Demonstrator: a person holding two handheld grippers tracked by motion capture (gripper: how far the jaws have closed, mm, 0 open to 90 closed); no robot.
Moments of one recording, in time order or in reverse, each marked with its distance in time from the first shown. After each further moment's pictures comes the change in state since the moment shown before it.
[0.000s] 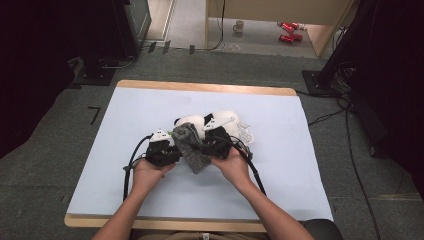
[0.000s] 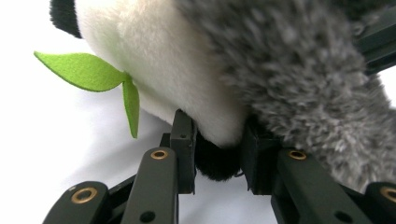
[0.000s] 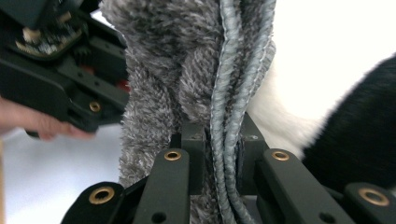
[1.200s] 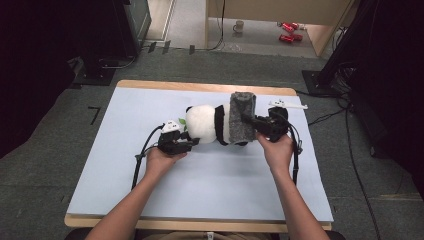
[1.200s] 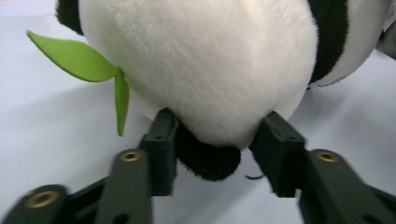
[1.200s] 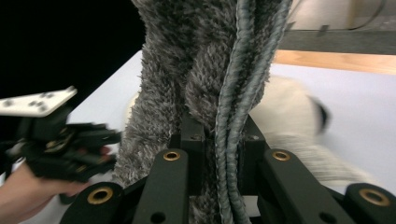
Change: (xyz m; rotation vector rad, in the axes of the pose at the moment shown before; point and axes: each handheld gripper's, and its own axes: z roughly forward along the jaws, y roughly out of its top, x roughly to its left) left arm 0.008 0.022 0.049 -0.108 -0.042 0.042; right arm -0.087 -0.021 -0.116 -0.300 -0.133 0.365
